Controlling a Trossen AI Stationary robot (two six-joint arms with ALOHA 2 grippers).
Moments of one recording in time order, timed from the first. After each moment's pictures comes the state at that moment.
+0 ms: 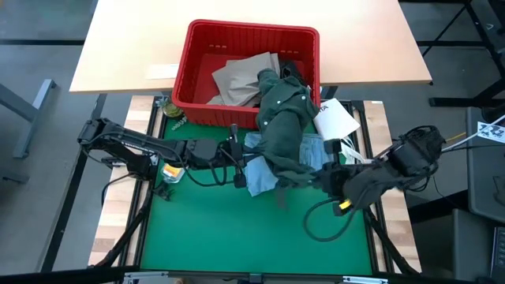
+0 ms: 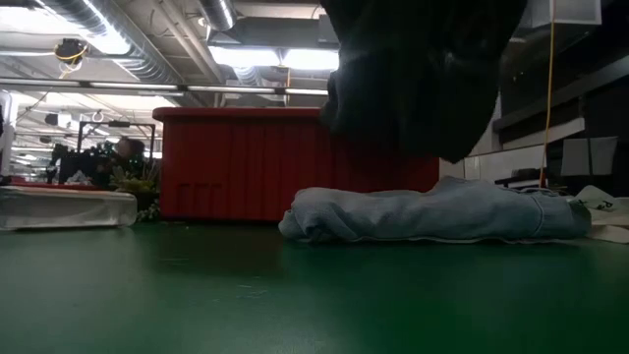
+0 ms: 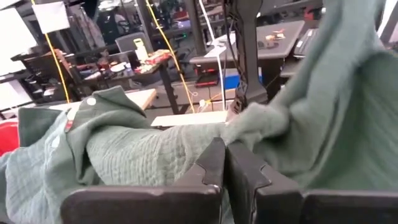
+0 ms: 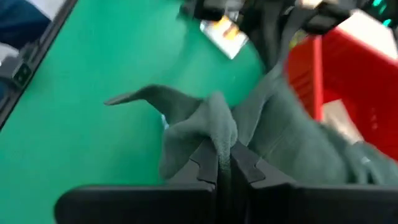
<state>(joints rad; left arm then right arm) -0.16 1.42 1.11 0.16 -0.41 0.14 0.60 1.59 2.13 -1.48 0.52 0.09</state>
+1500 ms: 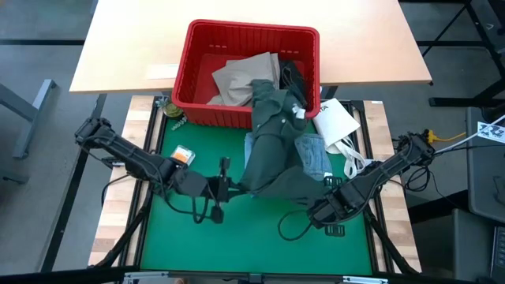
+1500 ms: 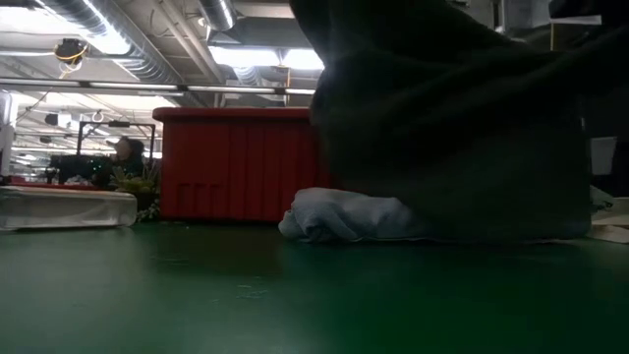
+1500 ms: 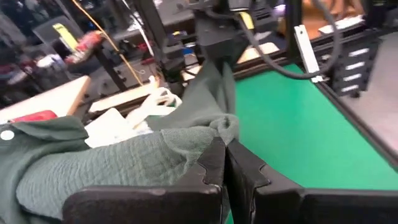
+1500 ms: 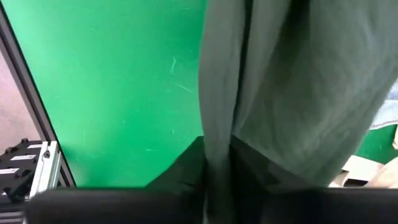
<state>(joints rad) -0.44 1.38 1.11 -0.11 -0.44 0.13 0.60 1.59 1.44 -1.44 -0.06 0.65</state>
